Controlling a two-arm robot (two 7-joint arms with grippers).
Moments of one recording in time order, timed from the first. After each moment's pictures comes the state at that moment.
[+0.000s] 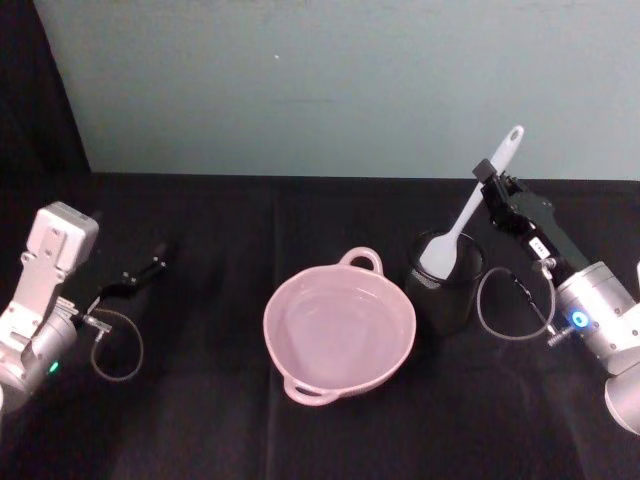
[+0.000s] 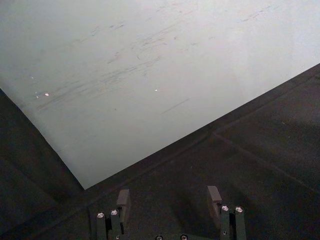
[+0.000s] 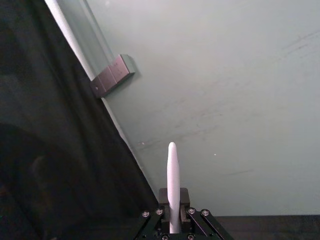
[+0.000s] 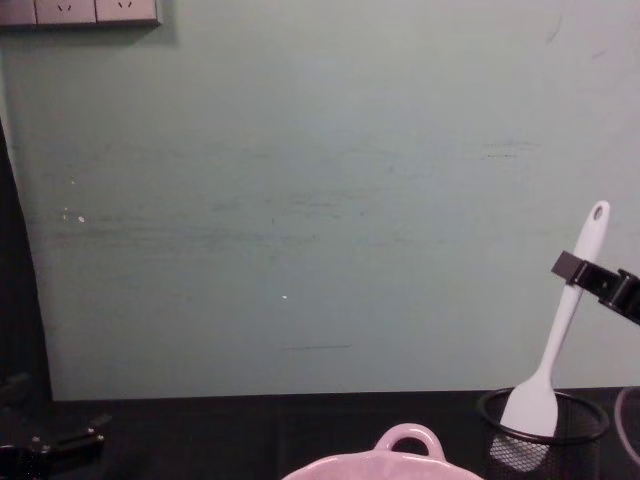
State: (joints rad) left arm -0.20 0.60 0.45 -1.41 -0.25 -0.12 0.03; right arm 0.27 0.33 -0.22 -1.28 0.86 -0.16 0.54
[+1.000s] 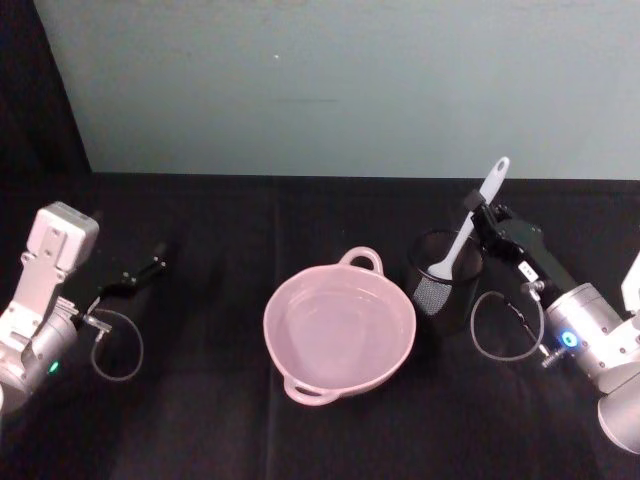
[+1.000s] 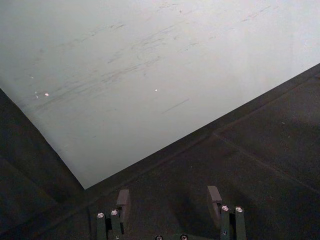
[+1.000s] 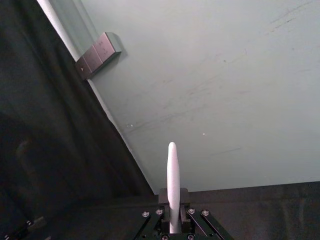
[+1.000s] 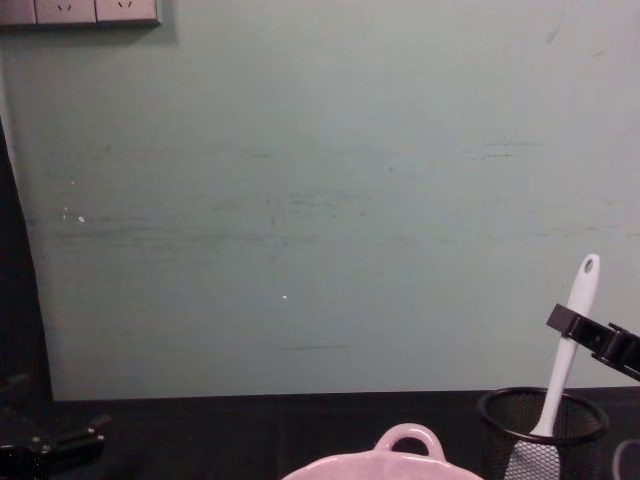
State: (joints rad) left arm -0.20 0.60 0.45 -1.41 -0.25 -0.12 0.03; right arm 0.26 0.31 -0.23 -1.22 0.82 -0.15 0.53
